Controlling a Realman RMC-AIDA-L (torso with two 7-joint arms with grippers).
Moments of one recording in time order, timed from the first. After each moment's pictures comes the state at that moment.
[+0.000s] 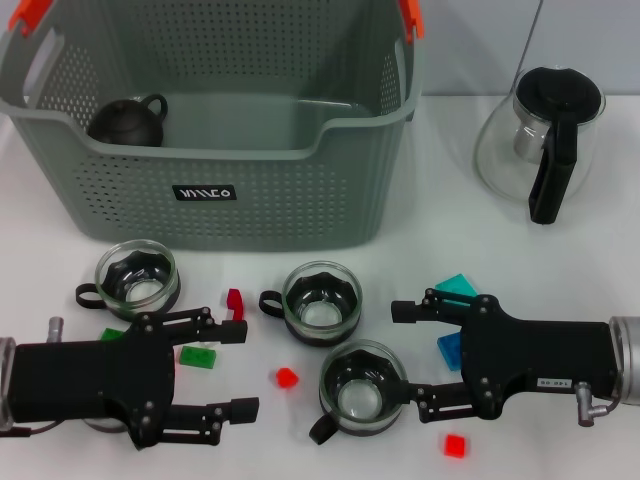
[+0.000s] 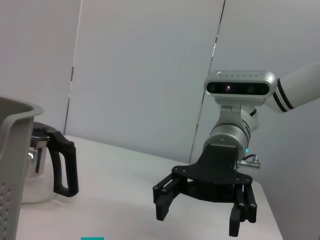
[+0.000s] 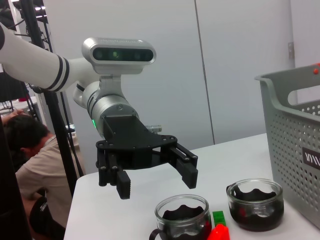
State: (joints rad) left arm -0.38 -2.11 0.53 0.71 2.15 1.93 -1.13; right arm 0.51 2.10 -0.86 -0.45 -1.90 -1.64 1.05
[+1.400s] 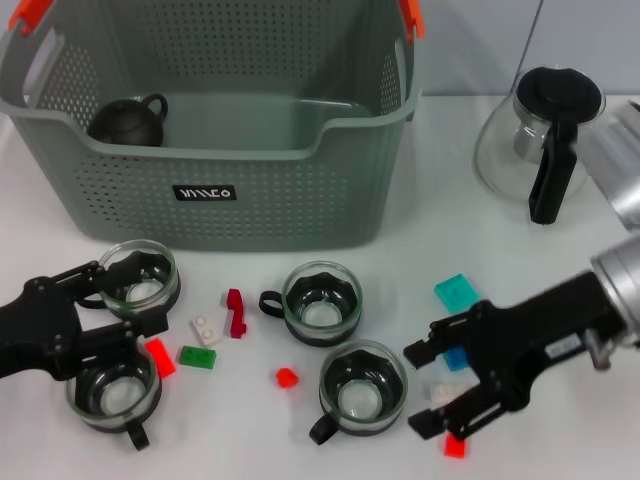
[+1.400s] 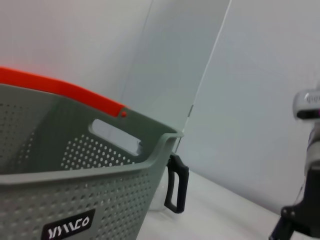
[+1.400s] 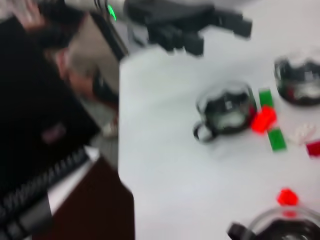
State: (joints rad) left arm -0.33 -2.09 0.23 0.71 2.16 1.91 -1.28; right arm 0.67 2.09 -1.04 -0.88 -2.22 -1.79 1.76
